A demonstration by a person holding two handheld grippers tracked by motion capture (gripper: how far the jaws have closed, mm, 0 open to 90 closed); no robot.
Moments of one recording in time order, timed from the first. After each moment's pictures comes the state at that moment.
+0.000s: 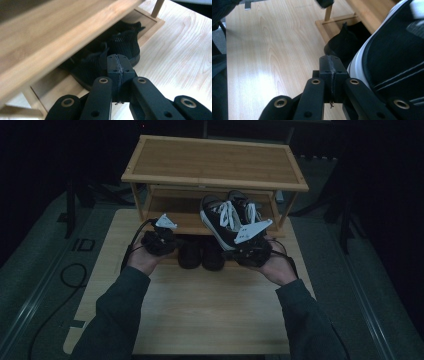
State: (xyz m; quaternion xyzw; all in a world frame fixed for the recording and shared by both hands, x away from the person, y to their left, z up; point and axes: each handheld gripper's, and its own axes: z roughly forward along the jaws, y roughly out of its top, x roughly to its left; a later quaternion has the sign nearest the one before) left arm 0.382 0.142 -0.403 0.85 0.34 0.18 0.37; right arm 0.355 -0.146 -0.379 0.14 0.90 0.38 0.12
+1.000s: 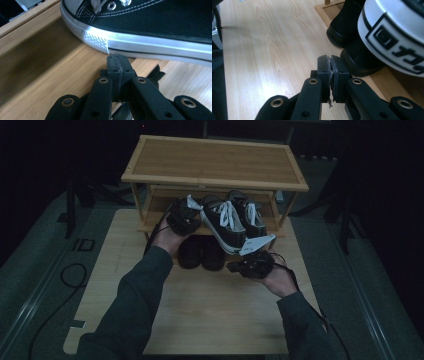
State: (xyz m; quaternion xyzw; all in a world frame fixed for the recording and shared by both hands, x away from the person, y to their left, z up) left arm 0.436 0.081 -0.383 0.85 0.33 0.24 0.33; right arm 0.352 -0.163 -0.424 0.18 0.90 0.38 0.10
